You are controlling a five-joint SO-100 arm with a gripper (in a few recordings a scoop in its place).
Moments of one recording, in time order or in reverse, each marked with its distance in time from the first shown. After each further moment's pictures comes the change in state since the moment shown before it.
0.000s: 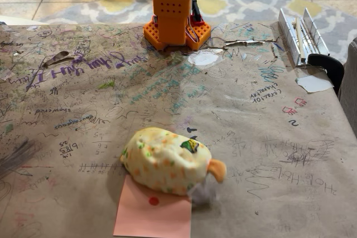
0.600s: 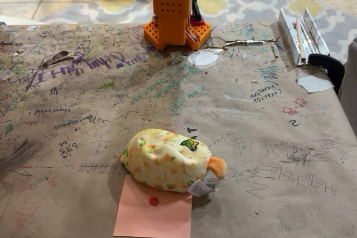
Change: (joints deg) arm 0.0 0.0 0.0 -2.2 0.0
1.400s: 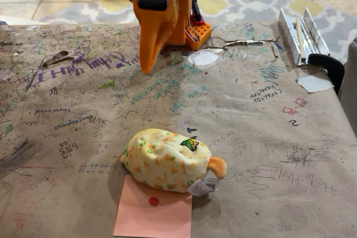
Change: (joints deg) arm 1.3 -0.8 0.9 69.1 90.2
